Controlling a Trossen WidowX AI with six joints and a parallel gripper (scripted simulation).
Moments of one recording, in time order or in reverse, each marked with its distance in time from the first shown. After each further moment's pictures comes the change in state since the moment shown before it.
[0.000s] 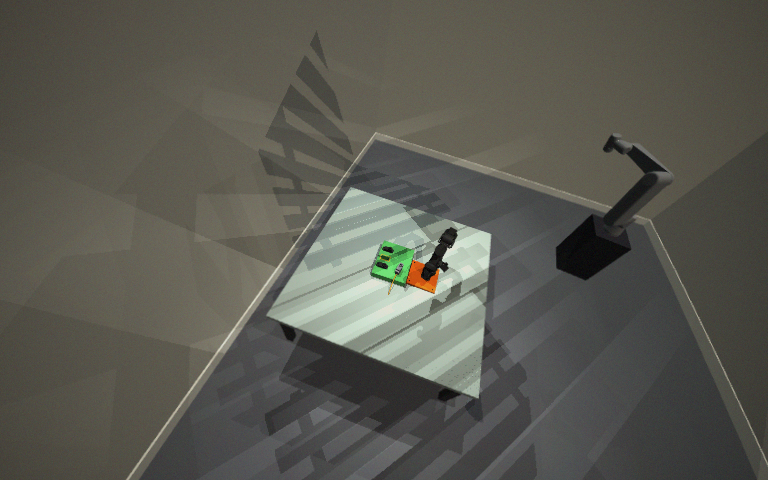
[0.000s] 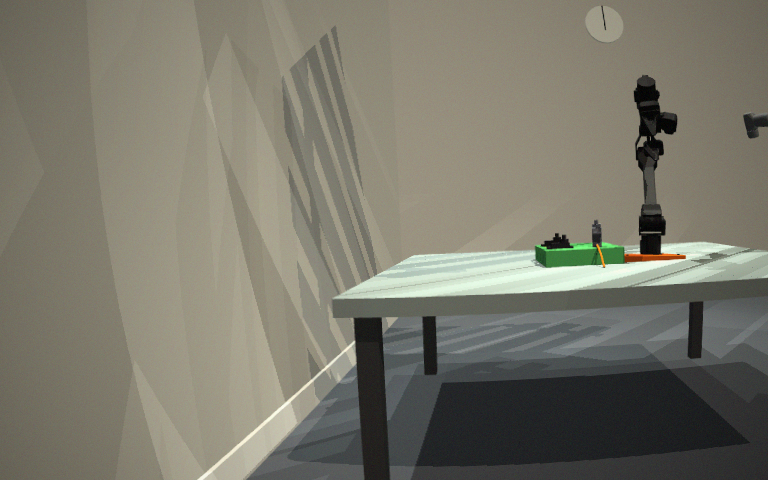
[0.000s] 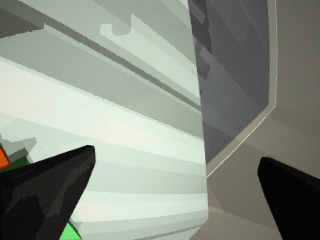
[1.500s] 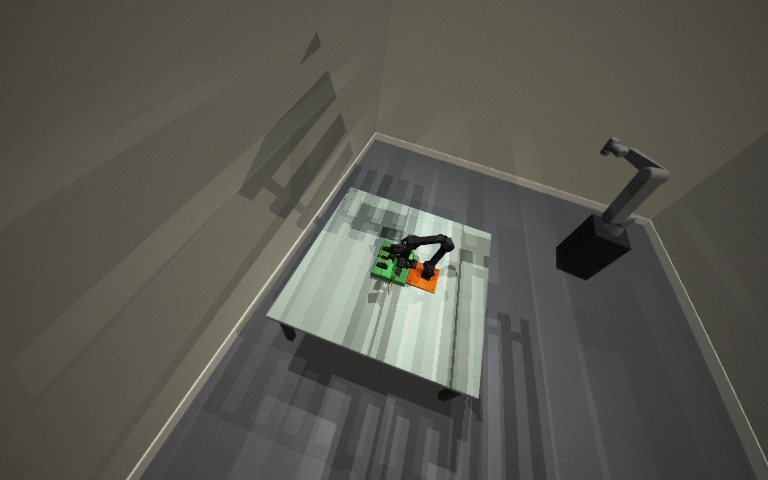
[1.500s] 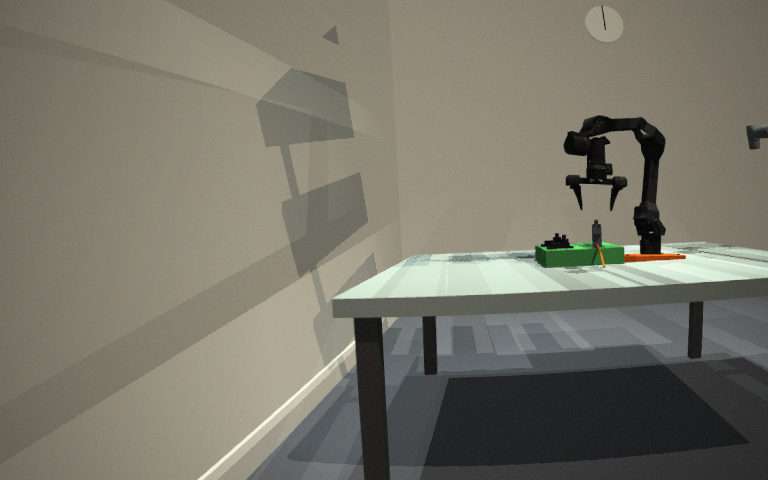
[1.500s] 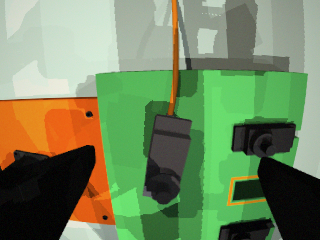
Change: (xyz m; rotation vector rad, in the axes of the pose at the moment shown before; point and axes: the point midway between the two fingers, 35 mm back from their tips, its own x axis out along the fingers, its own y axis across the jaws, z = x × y) arm 0.056 0.149 -0.197 1.256 0.581 0.507
